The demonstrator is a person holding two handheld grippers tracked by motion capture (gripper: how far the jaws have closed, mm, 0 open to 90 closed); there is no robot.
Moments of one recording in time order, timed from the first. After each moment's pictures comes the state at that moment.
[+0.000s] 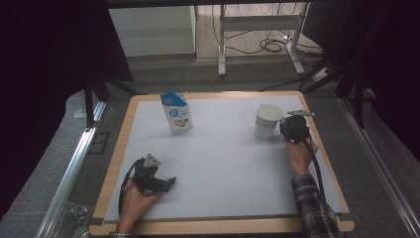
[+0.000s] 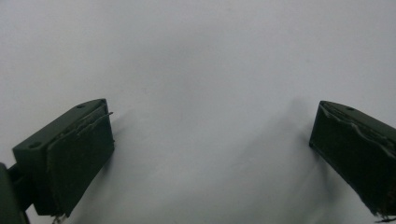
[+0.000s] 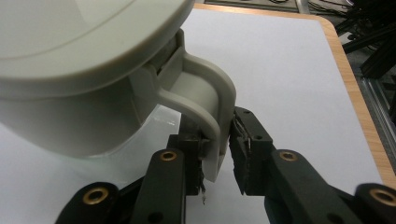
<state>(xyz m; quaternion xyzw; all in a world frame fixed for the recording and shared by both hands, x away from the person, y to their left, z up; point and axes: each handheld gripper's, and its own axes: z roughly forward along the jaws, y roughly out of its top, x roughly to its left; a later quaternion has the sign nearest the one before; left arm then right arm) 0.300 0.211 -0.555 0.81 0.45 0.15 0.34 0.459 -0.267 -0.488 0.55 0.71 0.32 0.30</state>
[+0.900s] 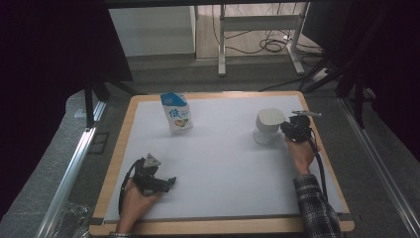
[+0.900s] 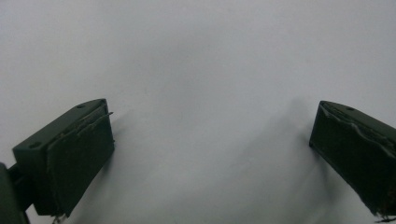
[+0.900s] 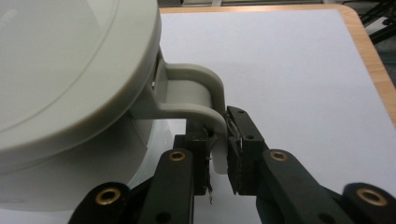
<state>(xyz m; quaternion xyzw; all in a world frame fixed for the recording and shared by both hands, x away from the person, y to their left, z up) 0.300 0.211 -0.555 0.81 0.45 0.15 0.34 0.460 -0.279 -0.489 0.57 0.69 0.37 0.25</state>
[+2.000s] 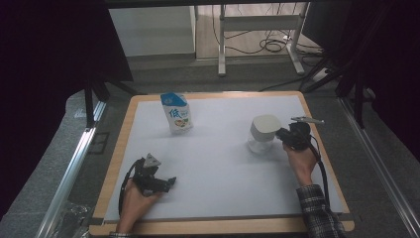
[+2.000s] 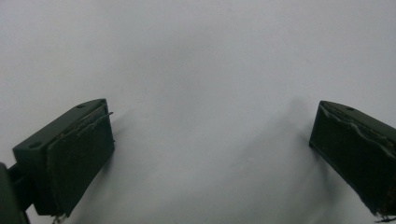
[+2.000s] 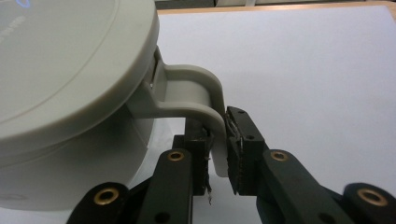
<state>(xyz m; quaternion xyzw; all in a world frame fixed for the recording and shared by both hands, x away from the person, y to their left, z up) 0.300 0.211 -0.555 0.81 0.45 0.15 0.34 0.421 -0.269 -0.478 0.54 0.71 0.40 0.21</state>
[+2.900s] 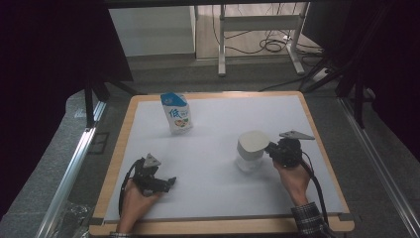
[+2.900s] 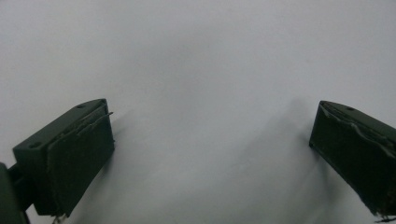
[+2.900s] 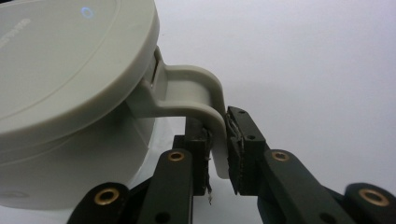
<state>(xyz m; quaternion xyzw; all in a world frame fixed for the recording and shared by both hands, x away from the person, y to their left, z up) 0.299 0.211 -0.555 0.81 0.45 0.15 0.34 0.361 -0.231 -0.477 0.49 0.74 0.41 0.20</state>
